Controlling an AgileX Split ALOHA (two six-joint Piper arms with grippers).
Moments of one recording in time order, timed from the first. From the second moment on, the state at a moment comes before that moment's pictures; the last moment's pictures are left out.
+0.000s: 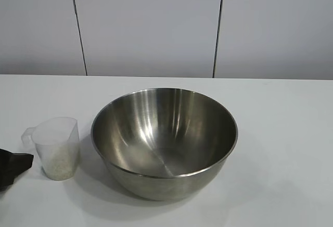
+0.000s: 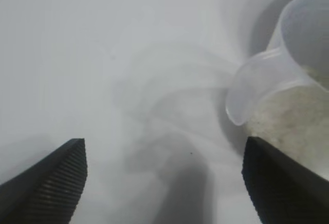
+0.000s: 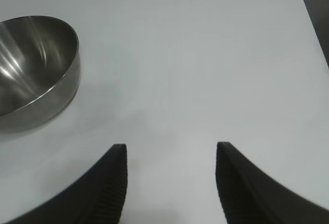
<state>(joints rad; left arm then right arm) -0.08 2.01 -0.22 0.24 -1.15 0.06 -0.03 -0.02 -0.47 0.06 1.08 -0.08</state>
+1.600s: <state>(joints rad) -0.08 1.85 -0.28 0.24 -1.15 0.11 -0.03 -0.02 -0.47 0.06 1.08 -0.08</state>
